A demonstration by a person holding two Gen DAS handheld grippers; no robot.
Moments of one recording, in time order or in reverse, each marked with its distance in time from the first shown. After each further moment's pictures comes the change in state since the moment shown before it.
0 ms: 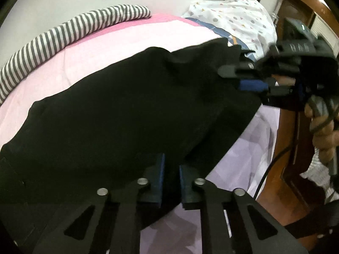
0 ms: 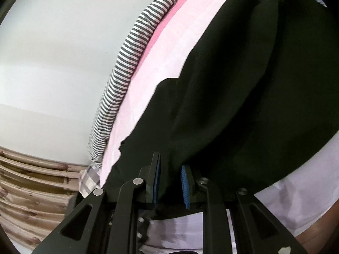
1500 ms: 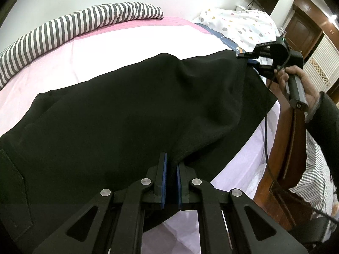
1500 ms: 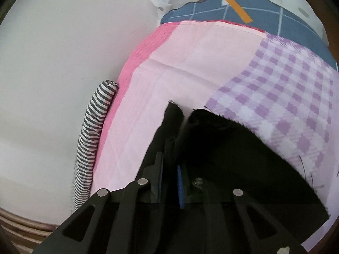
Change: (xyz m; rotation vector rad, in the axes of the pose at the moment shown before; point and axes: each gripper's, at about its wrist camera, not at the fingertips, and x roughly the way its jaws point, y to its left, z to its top) left arm -0.005 0.010 0.007 -0.103 0.002 -0.033; right arm -0.071 -0.089 0.169 0.163 -0.305 -0.195
